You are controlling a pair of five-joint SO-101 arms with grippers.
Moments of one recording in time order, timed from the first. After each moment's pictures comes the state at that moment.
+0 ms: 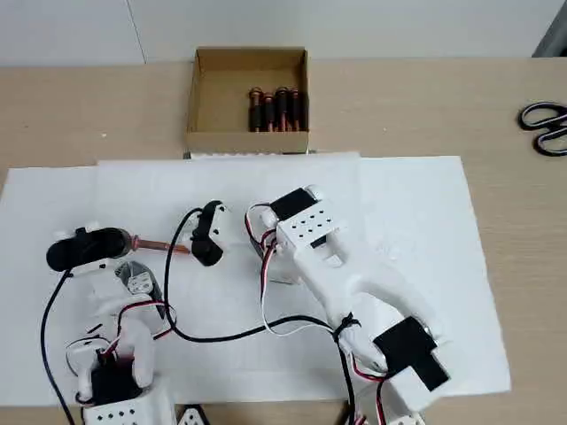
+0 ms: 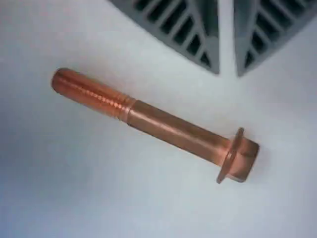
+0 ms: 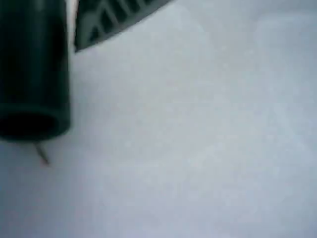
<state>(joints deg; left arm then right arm) -15.6 -103.3 94.1 60.5 12.1 -35.4 2.8 18.5 70.5 49.4</state>
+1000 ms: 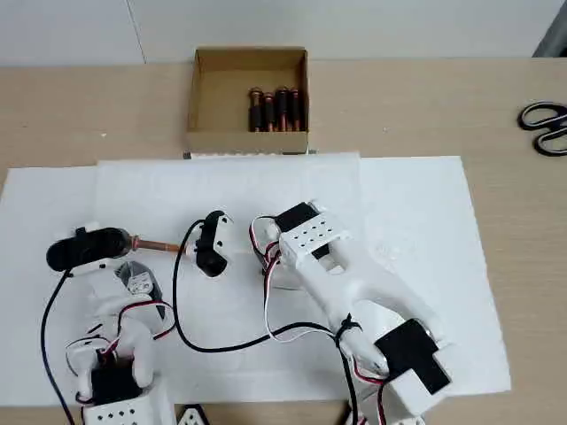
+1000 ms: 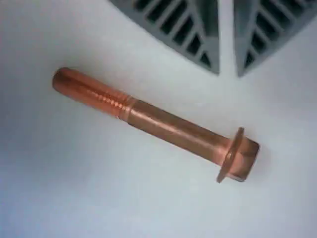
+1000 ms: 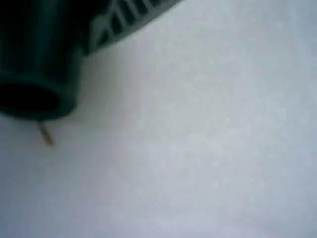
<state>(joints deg) -15.6 -103.3 94.1 60.5 12.1 -35.2 3.4 25.7 62.2 51.2</state>
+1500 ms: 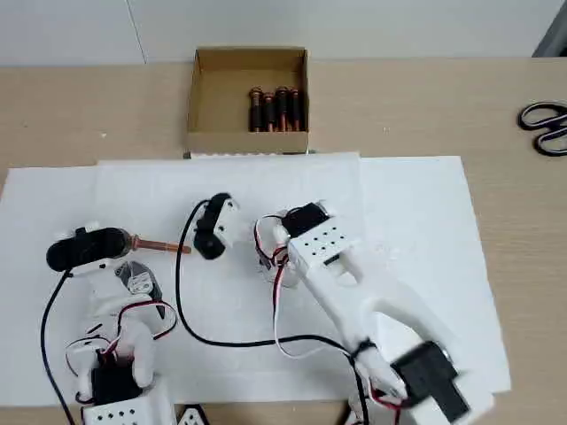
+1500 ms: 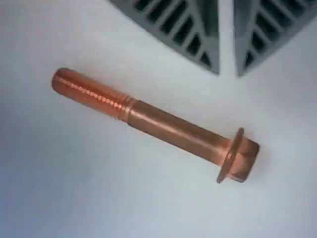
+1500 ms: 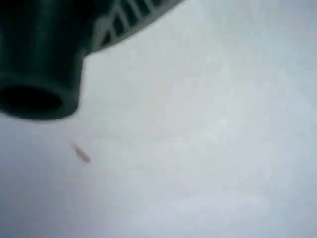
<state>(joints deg) -15.6 -103.3 94.1 60.5 12.1 -34.7 -8.3 26.7 65.0 38.7</state>
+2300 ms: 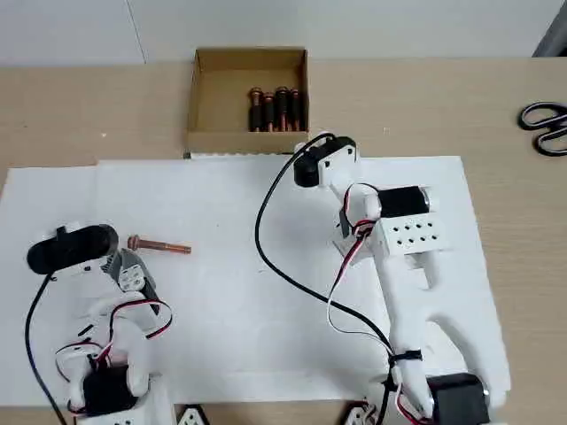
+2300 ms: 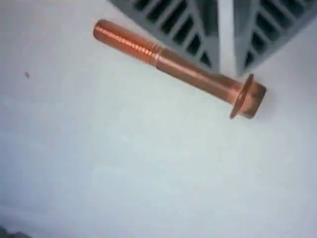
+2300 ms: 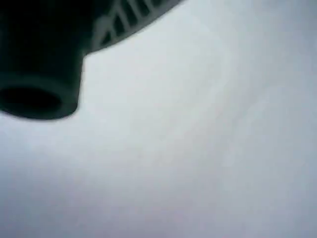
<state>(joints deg) -15.6 -103.3 84.8 62.7 14.6 -12.0 -18.1 26.8 73.7 25.2</state>
